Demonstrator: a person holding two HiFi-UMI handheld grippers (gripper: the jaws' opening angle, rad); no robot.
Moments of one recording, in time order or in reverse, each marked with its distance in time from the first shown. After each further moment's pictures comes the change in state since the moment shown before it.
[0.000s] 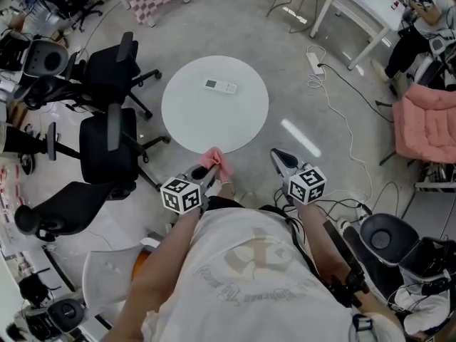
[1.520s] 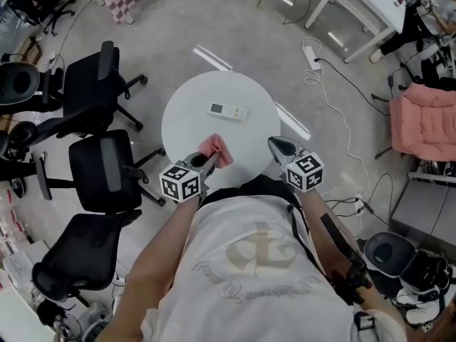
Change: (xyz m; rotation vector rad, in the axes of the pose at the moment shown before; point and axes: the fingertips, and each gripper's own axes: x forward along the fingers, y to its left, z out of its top) left arm 0.076 0.137 0.111 -0.023 0.080 -0.103; right arm 0.155 -0.066 0.066 -0.056 0.147 -0.079
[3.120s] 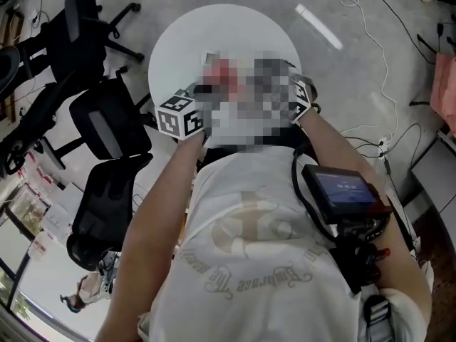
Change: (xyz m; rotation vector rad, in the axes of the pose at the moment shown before) left arm 0.109 0.080 0.030 -0.102 0.267 0.093; right arm 0.172 -0.049 -0.069 -0.494 0.376 0.234
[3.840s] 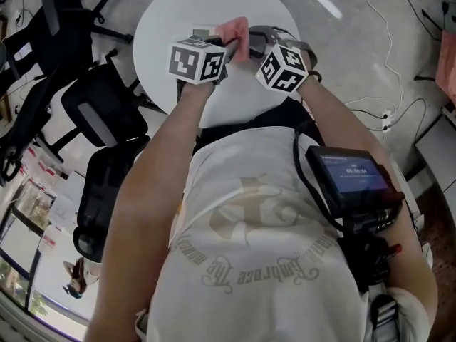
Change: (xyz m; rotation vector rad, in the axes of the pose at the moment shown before) left arm 0.072 0.010 0.002 0.095 0.299 0.016; right arm 0.014 -0.002 0.008 -0.098 0.031 0.045
